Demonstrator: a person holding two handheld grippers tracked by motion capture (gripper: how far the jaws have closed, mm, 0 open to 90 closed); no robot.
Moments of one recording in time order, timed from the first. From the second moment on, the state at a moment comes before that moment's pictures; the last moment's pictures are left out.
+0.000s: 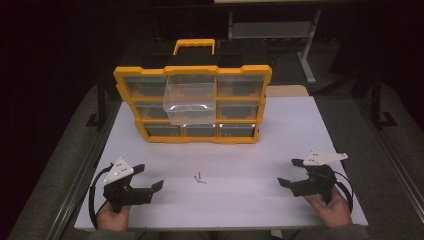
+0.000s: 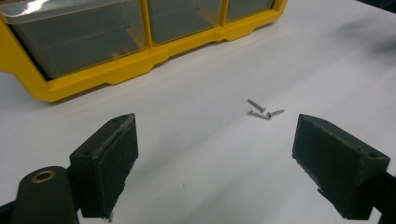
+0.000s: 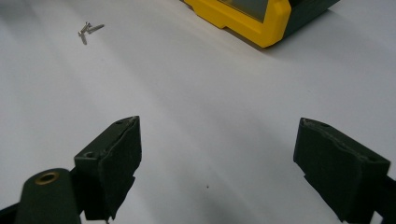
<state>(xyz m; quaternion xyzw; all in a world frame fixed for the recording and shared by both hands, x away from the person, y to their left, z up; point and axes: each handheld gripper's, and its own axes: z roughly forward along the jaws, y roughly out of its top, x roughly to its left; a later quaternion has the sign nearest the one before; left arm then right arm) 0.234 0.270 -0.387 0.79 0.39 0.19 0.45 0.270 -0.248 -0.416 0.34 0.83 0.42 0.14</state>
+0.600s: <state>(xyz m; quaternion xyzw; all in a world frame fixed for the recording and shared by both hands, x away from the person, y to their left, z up) 0.233 0.264 -0.389 0.79 0.38 0.17 0.45 0.272 -0.223 -0.401 0.31 0.84 0.42 0.14</state>
